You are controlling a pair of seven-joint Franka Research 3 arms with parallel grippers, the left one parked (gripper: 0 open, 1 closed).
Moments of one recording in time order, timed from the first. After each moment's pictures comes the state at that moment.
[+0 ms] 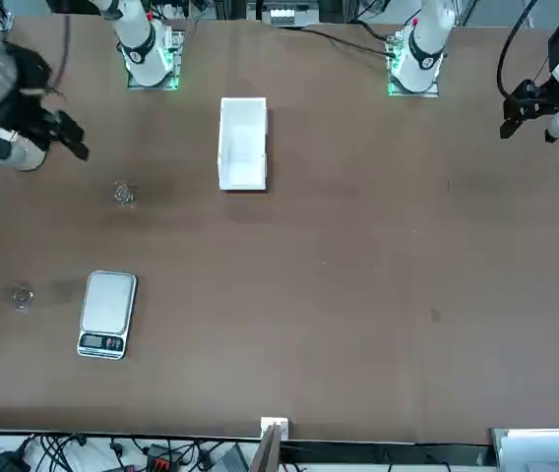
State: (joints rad) arm 0.28 0.01 -0.06 -1.60 -0.05 1.57 0.49
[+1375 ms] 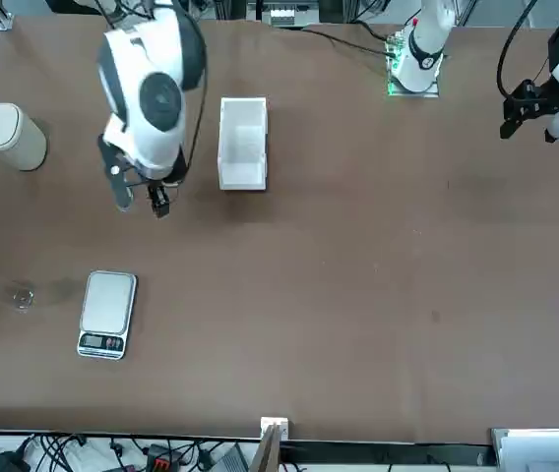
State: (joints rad) arm 0.60 0.30 -0.06 -1.62 -0.35 1.55 1.75
